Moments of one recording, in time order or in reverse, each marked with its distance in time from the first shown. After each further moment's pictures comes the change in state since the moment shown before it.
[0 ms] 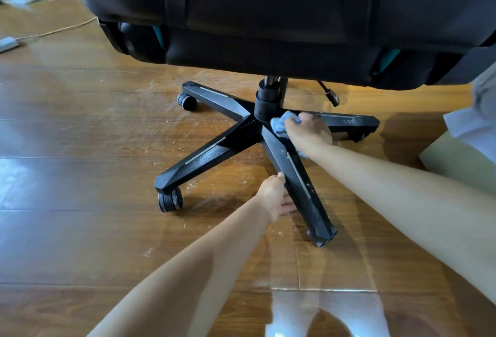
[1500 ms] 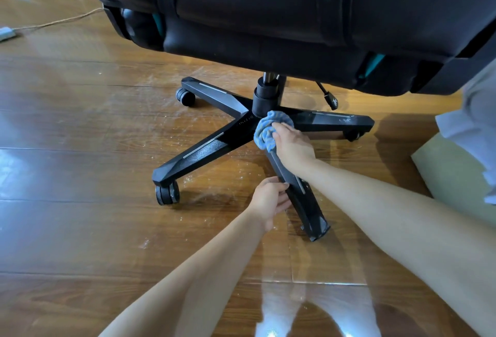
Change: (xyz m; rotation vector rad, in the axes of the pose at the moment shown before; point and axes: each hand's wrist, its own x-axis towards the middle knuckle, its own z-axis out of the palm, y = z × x) left_hand -0.003 -0.029 -0.012 -0.043 -0.014 0.168; right_hand -0.037 0.005 0.020 -0.195 -0.051 -0.374
